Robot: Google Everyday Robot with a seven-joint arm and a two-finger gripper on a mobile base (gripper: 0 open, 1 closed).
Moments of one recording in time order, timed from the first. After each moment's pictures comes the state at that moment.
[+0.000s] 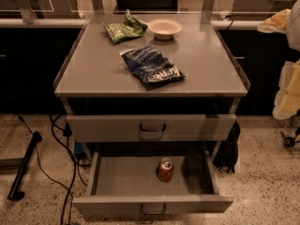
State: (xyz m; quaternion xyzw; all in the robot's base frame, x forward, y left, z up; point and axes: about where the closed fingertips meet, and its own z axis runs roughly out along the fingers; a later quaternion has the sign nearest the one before) arm 0.448 -0.225 0.999 -0.66 0.72 -0.07 0.18
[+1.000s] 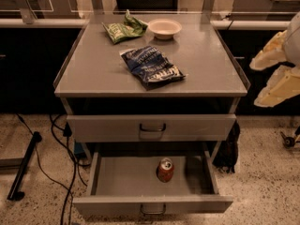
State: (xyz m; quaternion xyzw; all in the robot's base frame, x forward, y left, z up) arm 0.440 -0.220 0.981 -0.66 0.73 -0.05 0.19
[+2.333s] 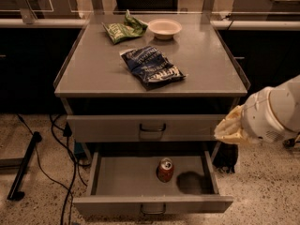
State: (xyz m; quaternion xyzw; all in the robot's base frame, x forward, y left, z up) arm 0.422 -0.179 0.843 -0.61 0.75 0.05 0.25
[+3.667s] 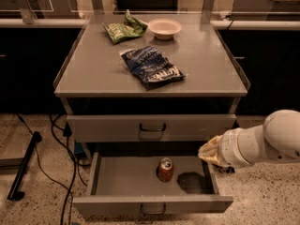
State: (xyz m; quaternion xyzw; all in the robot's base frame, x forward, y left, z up) arm 0.461 -0.175 0.687 -0.58 0.75 0.08 0.30
